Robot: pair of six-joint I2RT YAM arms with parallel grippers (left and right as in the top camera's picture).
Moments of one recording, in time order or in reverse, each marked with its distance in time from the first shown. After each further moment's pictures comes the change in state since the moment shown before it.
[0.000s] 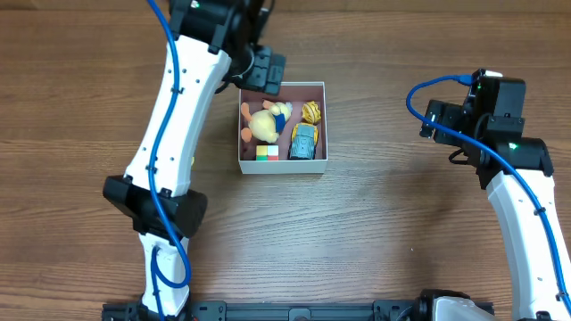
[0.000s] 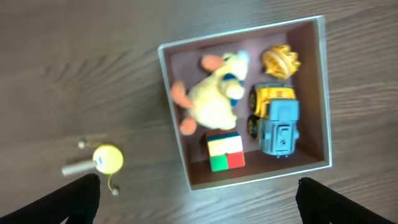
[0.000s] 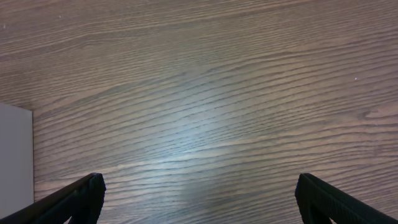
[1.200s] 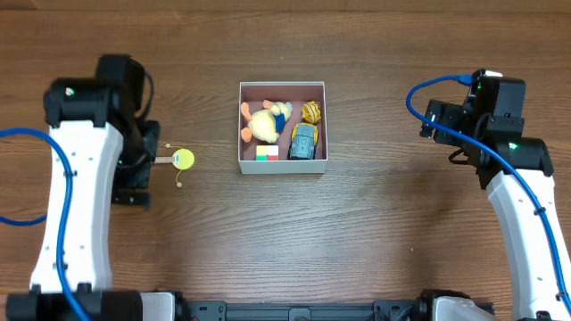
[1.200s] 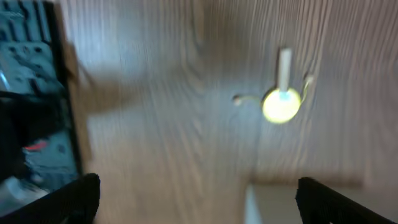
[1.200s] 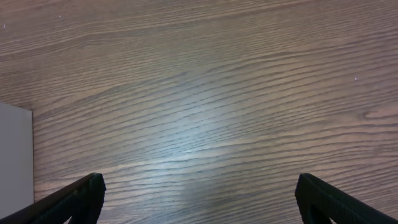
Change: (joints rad) left arm 0.386 -0.597 -0.927 0.038 -0.114 -1.353; right arm 0.000 0.000 0.000 0.000 0.001 0.000
